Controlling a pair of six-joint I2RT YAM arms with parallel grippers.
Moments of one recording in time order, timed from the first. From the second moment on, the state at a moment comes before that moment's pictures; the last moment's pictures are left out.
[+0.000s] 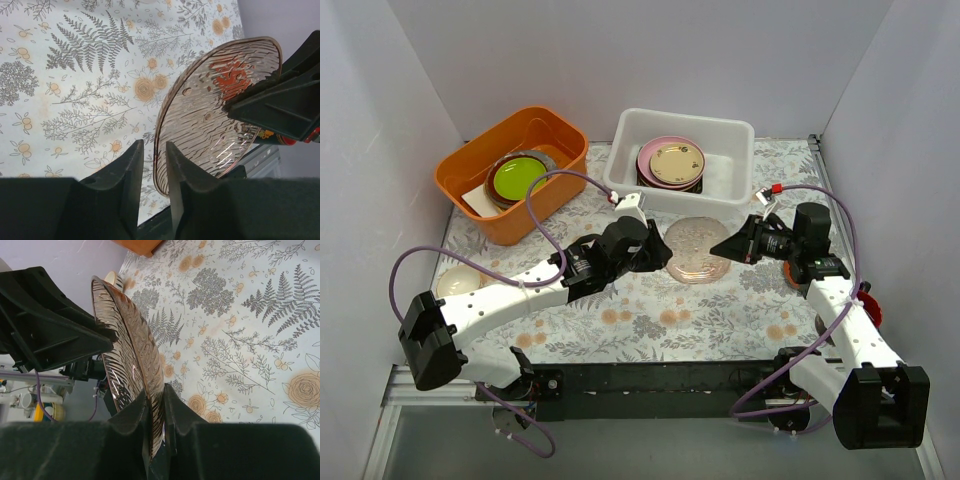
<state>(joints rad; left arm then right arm) -1.00 1.33 1.07 -0.26 -0.26 -0.85 0.08 1.00 0.66 -0.11 -1.01 0.49</state>
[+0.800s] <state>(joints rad) -0.99 1.20 1.01 -0.36 -0.37 -0.84 0.08 1.24 0.85 -0.07 -0.91 0.48</state>
